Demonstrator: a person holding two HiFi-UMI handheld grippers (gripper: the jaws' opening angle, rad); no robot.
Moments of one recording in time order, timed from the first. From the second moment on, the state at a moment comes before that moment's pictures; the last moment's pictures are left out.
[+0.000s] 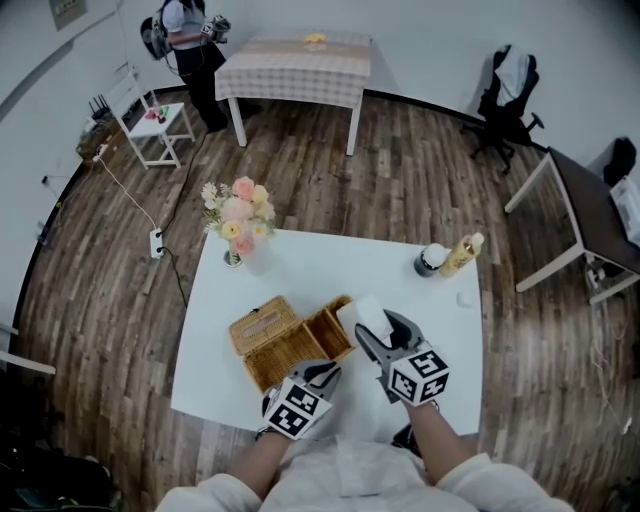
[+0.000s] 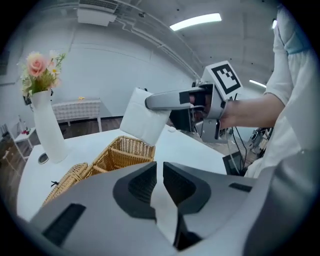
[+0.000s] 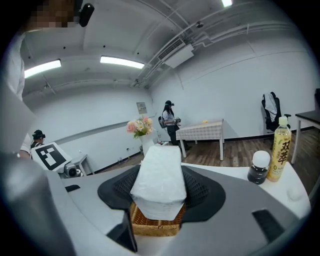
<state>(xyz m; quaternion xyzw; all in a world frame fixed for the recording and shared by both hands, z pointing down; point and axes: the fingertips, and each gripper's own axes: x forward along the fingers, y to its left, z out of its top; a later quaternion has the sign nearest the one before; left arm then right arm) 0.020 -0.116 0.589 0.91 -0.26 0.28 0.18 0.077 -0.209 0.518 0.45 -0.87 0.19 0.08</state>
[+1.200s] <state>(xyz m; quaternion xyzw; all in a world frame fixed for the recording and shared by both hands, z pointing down) 0.038 -0.125 0.482 0.95 -0.25 0.14 0.15 0.105 -0.183 0.436 0.38 -0.79 0.41 -0.26</state>
